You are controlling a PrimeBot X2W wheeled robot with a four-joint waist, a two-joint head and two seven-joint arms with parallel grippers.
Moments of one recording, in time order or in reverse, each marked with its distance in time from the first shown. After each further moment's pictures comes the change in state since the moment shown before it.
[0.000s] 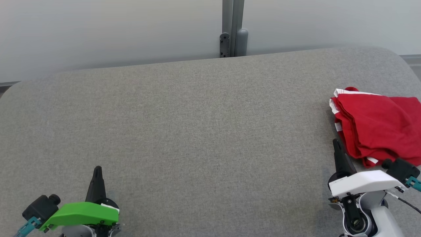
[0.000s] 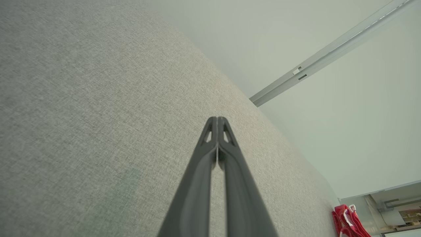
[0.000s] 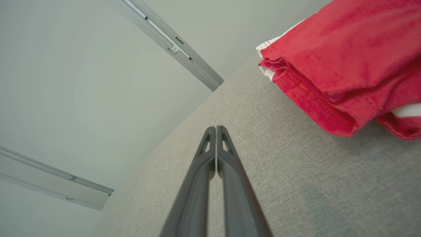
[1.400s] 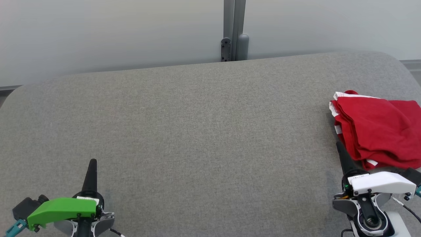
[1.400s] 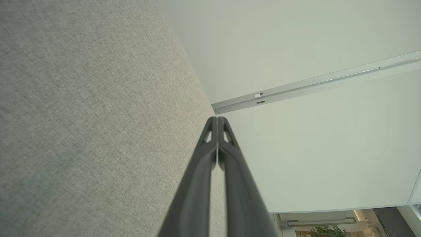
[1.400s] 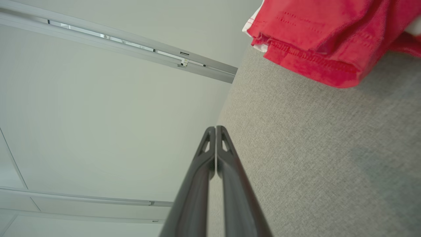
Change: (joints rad) left arm -0.039 -0.013 0.080 0.008 -0.391 -0.060 0.118; right arm 0.009 -0.002 -0.044 -0.016 0.459 0.000 0.116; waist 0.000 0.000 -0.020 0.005
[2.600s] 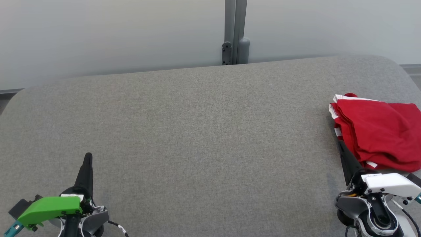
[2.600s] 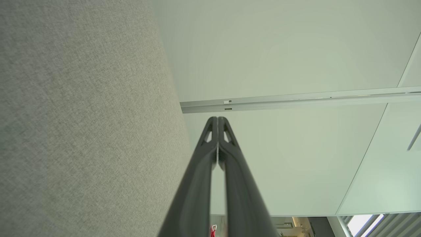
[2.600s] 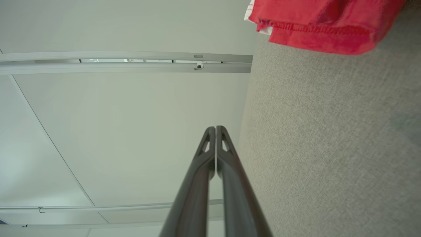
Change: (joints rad) left arm -0.023 -0.005 0.047 0.006 -0.242 -0.037 0.072; right arm 0.003 -0.002 -0.027 -0.009 0.277 0.000 0.074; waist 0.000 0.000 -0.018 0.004
